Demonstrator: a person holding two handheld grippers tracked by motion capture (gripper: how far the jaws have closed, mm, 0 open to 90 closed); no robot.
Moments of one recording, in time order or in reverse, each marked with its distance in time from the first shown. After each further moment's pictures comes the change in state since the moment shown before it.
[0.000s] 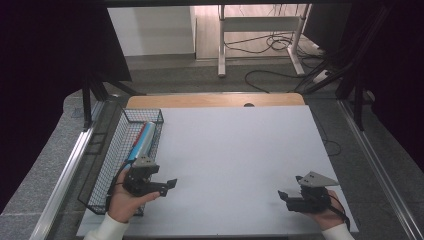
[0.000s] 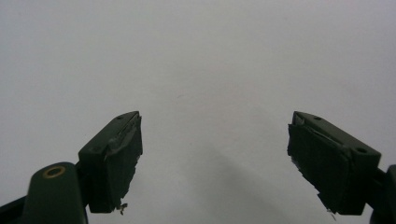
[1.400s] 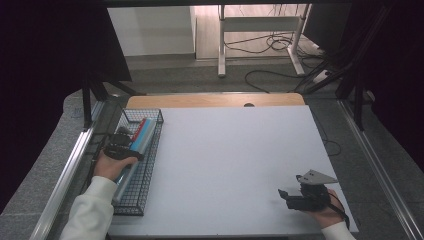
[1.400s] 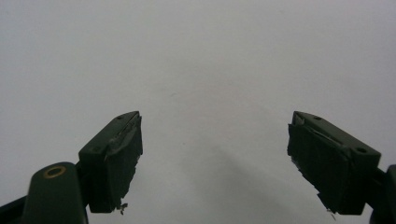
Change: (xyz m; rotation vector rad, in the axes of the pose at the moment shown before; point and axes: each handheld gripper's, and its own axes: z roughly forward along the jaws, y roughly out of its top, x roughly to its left) left arm 0.133 0.030 0.024 0.359 0.314 -0.343; right arm -0.004 0.001 0.004 0.018 -0.004 0.017
